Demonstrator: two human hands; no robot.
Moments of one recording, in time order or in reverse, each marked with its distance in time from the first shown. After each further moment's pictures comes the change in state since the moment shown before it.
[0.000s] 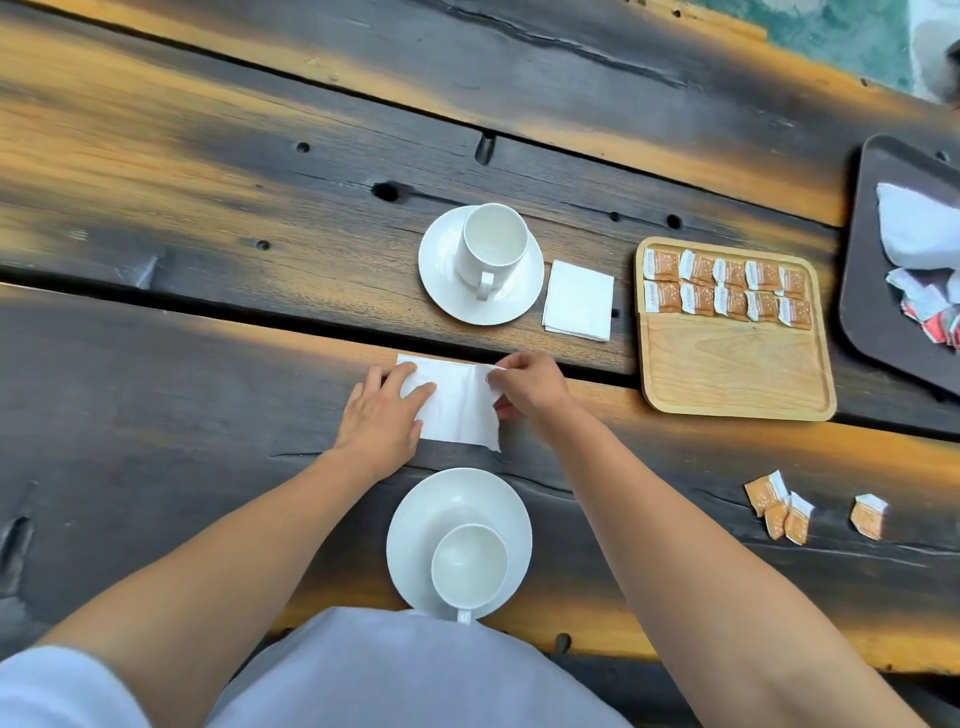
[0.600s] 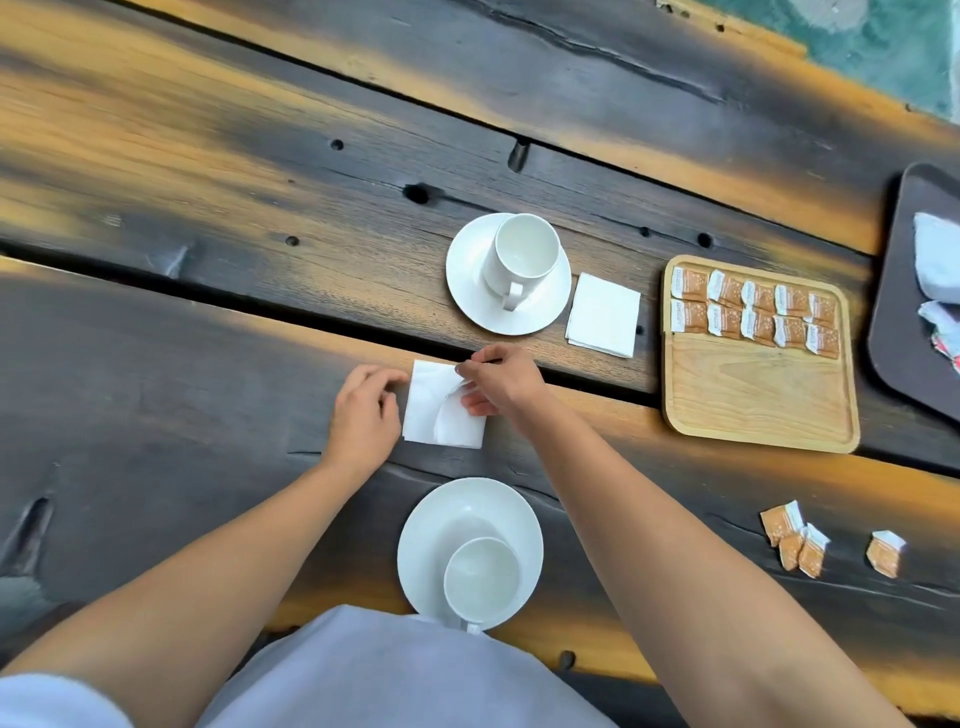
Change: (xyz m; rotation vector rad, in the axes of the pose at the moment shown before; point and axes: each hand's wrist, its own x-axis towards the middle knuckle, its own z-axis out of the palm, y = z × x) left_hand -0.012 -0.027 -0.003 -0.731 0.371 -0.270; right_hand 0.002 -0.034 0.045 0.046 -0.147 0.025
